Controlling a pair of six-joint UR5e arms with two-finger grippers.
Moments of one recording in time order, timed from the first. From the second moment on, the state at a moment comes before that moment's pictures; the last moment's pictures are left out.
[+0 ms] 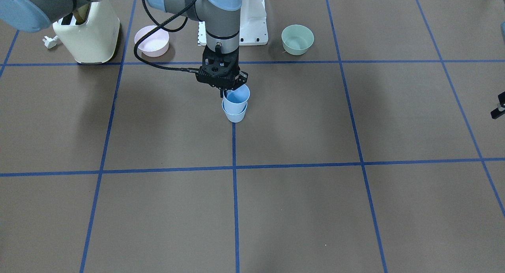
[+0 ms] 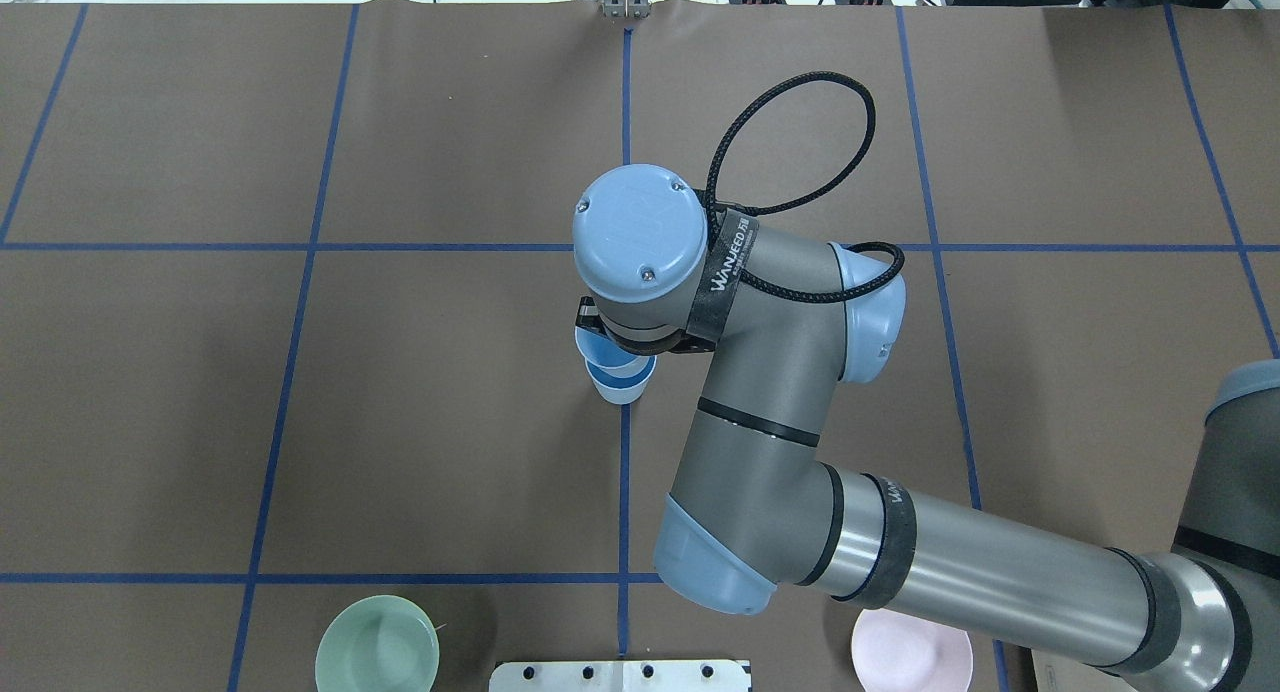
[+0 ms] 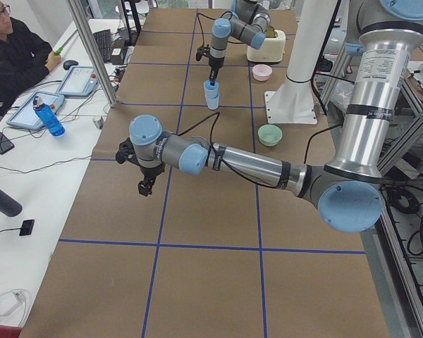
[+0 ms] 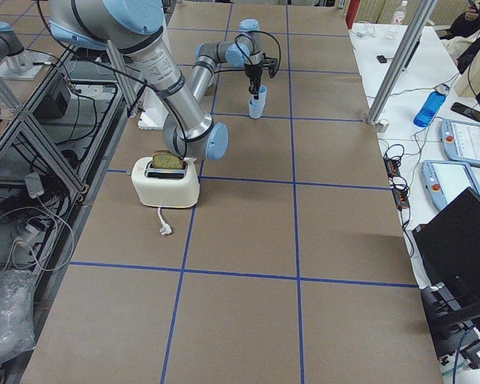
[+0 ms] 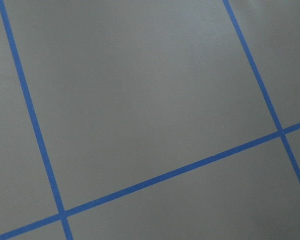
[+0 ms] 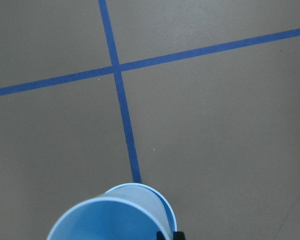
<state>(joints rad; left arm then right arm) -1.45 -1.74 -1.64 -1.72 -2.45 -0.03 0.46 -0.74 1.71 -1.82 1.74 1.44</state>
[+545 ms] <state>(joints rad) -1.45 -1.74 -1.64 -1.72 -2.45 -0.03 0.47 -0.74 1.72 -1.81 1.73 1.43</state>
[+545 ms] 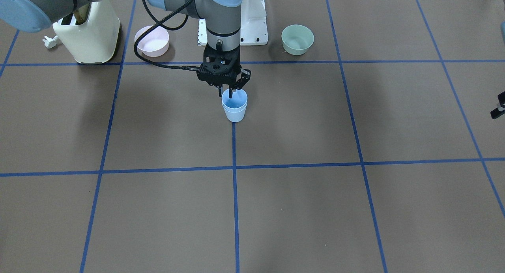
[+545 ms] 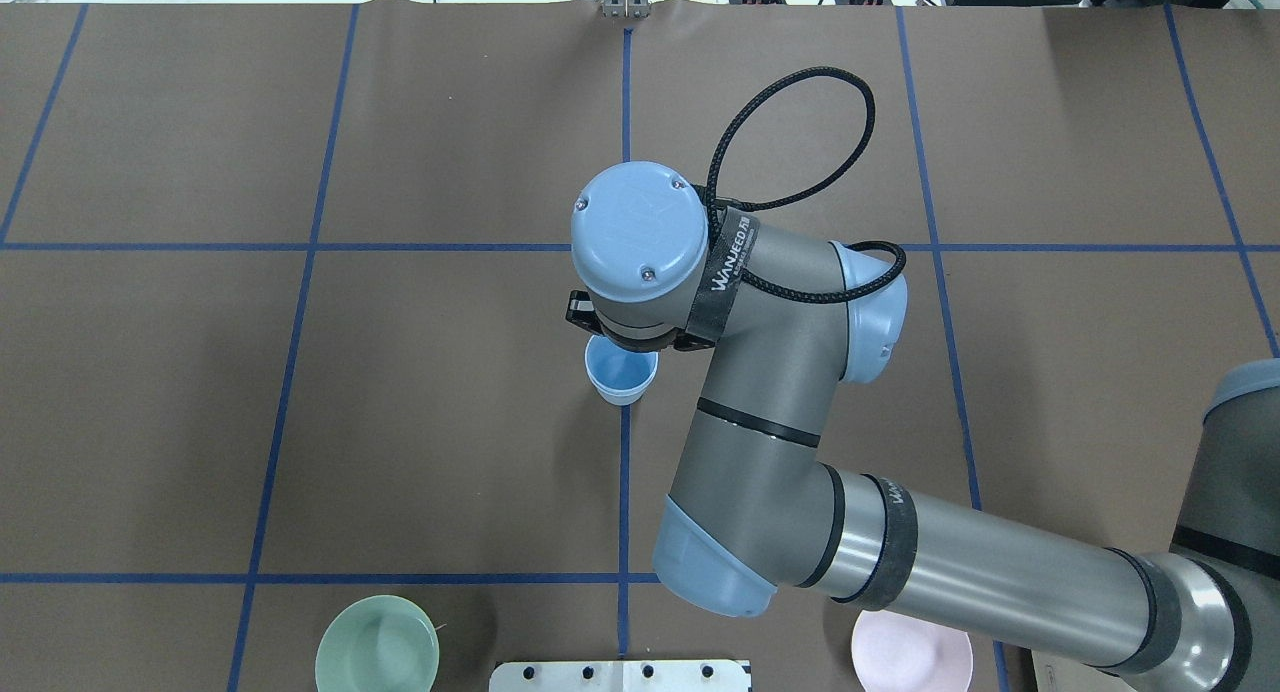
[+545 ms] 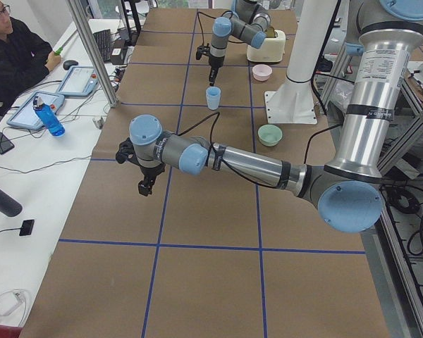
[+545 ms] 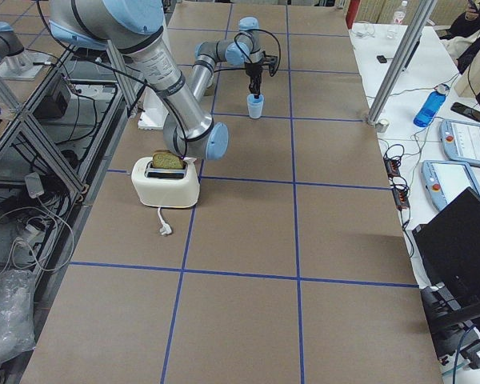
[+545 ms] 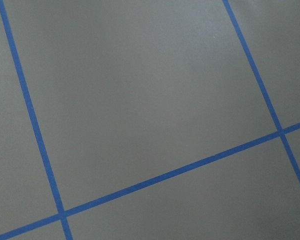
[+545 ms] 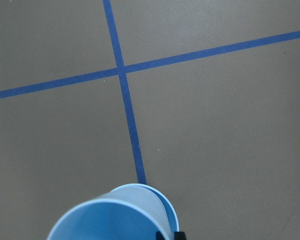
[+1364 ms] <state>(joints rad) -1.44 -1.74 -1.64 -1.72 -2.45 -0.03 0.81 -0.83 1.81 -1.81 1.97 1.09</state>
